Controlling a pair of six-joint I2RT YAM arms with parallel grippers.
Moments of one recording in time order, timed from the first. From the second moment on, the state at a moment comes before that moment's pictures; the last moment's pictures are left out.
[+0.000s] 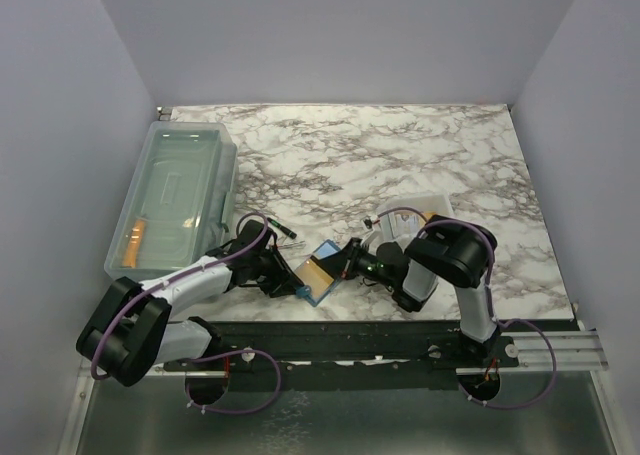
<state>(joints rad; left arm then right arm) -0.54 1.23 0.43 -0.25 0.33 -1.19 0.86 2.04 0.38 1.48 -0.17 0.93</state>
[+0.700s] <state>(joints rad) -0.54 1.24 0.42 -0.20 0.36 -1.21 0.90 1.74 0.48 0.84 -0.09 0.81</state>
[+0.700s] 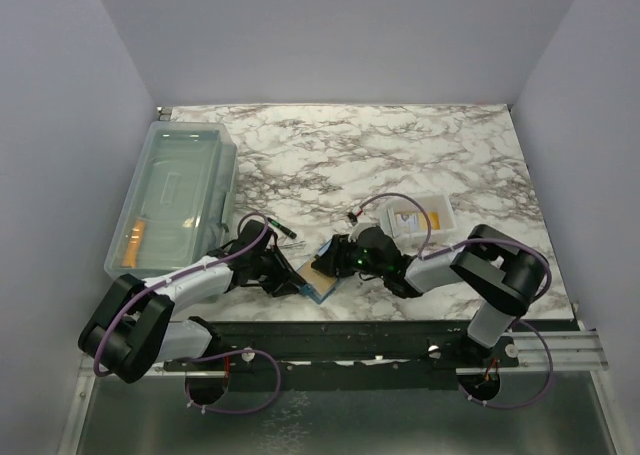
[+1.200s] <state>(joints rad) -0.54 1.26 0.42 -0.19 0.38 -1.20 0.90 1.65 0.67 0.37 -0.06 0.52</state>
